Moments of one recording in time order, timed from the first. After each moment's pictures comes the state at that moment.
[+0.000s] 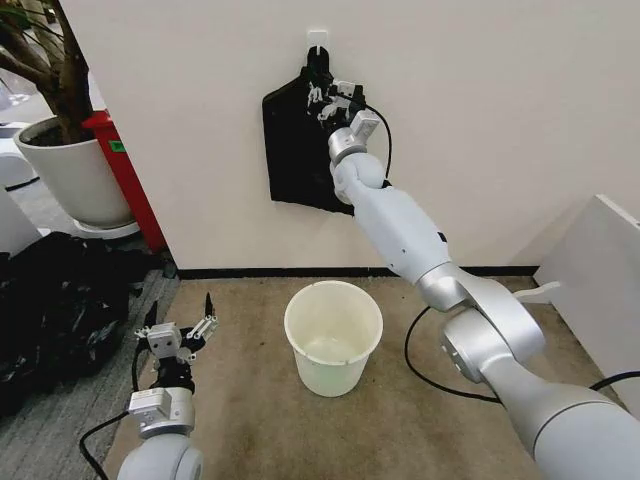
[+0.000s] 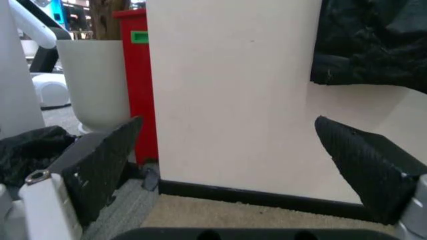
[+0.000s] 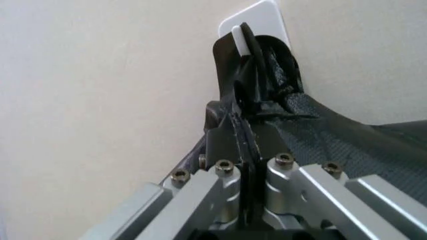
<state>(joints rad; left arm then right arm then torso) 1.60 -1.42 -0.56 -2.14 -0.11 -0.09 -0.25 0.02 1.57 -0.05 0.83 0.76 0.24 -0.02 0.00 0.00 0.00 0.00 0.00</state>
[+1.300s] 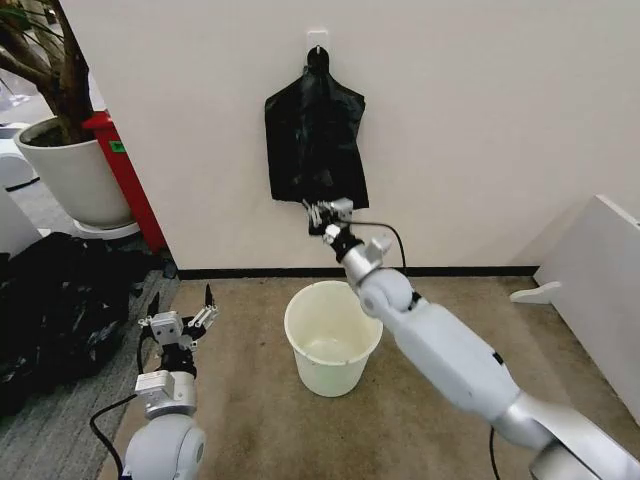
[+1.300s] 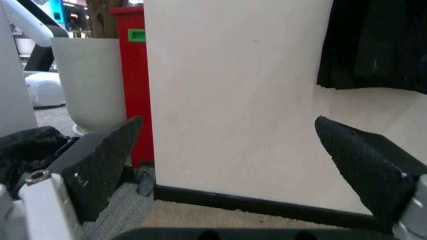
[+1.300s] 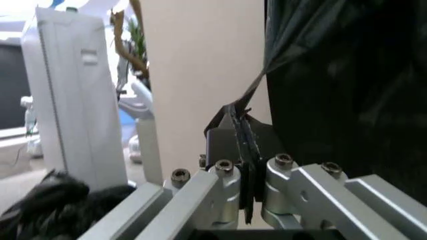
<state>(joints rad) 1.50 -1.39 -0.54 -2.06 -0.15 -0.09 -0.26 -0.58 1.19 -0.23 1.52 0.70 0.27 -0.08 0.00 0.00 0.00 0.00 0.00</state>
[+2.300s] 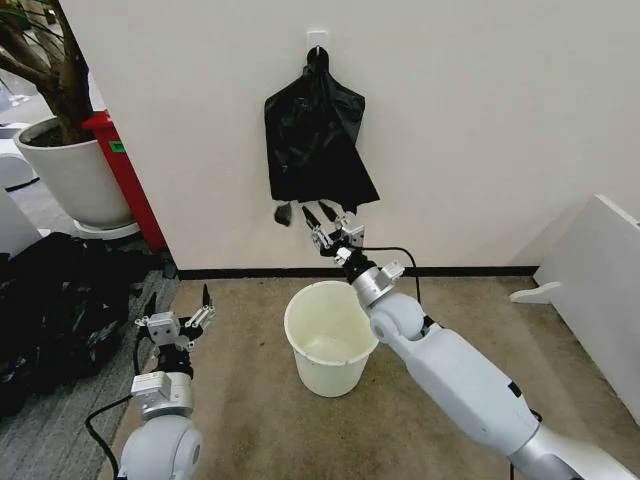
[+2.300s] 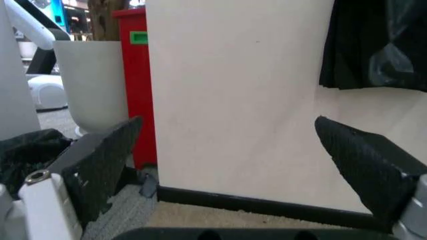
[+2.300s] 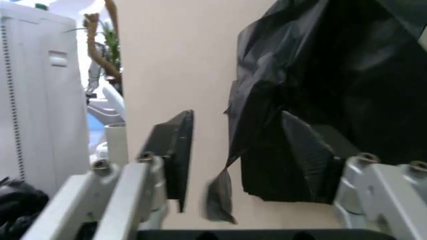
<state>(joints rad) 1.51 -1.36 -0.54 -2.06 -0.16 -0.10 -0.27 -0.61 1.19 -0.20 1.56 0.61 0.28 0.05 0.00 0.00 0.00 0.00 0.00</state>
